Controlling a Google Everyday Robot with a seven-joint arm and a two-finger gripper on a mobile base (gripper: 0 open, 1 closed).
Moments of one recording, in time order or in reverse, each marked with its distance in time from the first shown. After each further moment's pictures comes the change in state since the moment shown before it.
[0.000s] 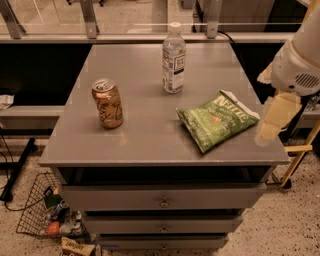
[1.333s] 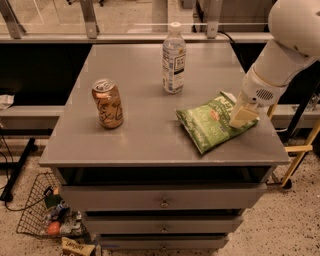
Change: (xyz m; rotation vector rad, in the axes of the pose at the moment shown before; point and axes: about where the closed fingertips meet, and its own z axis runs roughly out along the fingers) arm -0.006 -0.038 0.099 -0.119 0.003 0.042
